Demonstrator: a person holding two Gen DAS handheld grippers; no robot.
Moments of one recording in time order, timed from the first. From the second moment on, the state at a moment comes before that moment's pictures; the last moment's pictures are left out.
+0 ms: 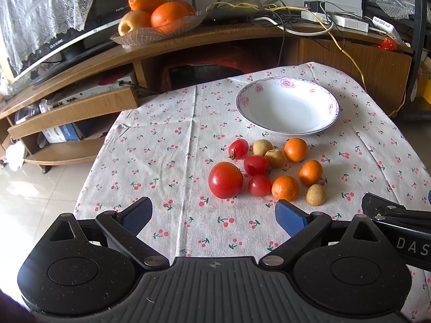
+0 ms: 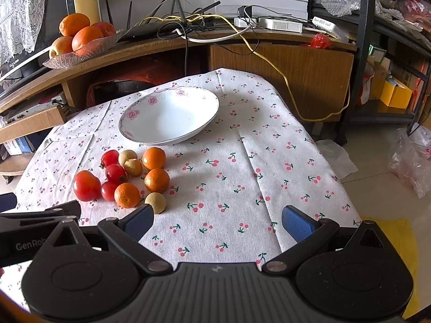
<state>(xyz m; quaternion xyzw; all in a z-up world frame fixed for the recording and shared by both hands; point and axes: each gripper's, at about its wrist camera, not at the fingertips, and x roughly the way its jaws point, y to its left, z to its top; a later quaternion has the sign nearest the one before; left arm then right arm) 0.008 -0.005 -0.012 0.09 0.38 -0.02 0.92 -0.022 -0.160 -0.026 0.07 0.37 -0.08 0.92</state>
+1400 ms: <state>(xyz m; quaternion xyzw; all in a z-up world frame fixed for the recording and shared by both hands) 0.025 0.007 -0.028 0.07 0.42 -0.02 0.90 0.003 -0.145 -0.040 0.03 0.39 -0.05 0.92</state>
